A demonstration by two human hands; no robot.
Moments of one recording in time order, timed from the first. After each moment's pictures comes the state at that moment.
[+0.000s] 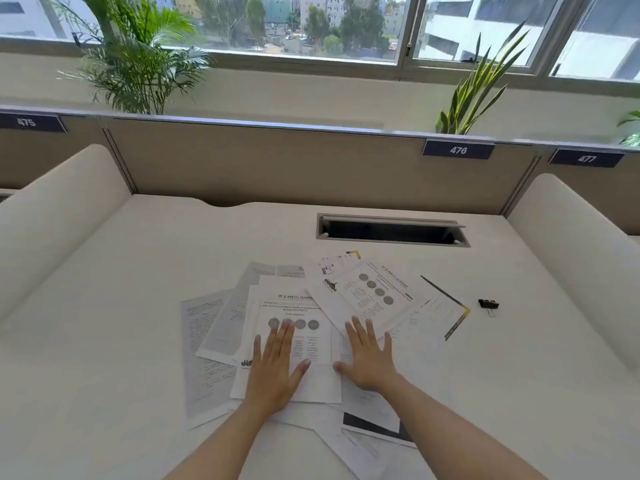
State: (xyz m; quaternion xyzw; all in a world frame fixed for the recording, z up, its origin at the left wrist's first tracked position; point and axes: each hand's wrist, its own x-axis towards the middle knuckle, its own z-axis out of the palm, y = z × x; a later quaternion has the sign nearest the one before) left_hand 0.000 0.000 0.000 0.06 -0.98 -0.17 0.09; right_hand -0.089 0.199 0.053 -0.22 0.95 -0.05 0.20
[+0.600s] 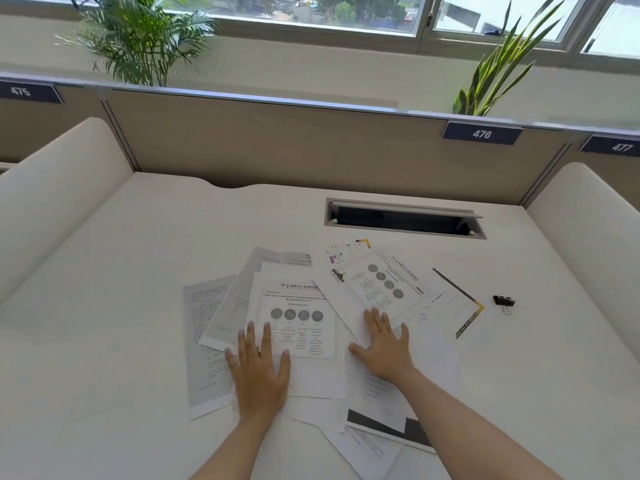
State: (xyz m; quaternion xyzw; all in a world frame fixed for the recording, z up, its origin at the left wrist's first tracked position) left_hand 0.020 -0.002 -0.002 0.27 -0.94 -0.19 0.09; right_hand -0.116 0.209 0.032 -0.19 0.96 -0.07 0.18
